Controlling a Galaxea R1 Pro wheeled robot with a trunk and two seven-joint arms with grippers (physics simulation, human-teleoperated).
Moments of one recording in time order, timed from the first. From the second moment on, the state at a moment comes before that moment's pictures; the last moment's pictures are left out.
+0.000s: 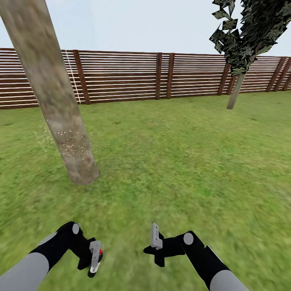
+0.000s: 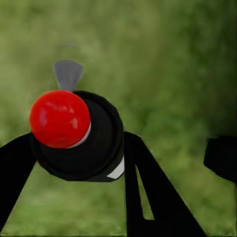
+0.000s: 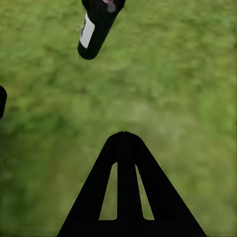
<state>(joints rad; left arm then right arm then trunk) -0.65 0.22 -0.35 -0.59 -0.75 0.00 -1.17 -0.53 0.06 0.22 -0.71 0.59 -0.24 1.01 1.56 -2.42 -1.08</state>
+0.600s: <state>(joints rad) -0.44 0.25 -0.02 -0.10 0.28 -0.49 0.00 -0.44 0.08 0.07 -0.03 0.46 -0.66 -0.62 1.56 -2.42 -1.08</state>
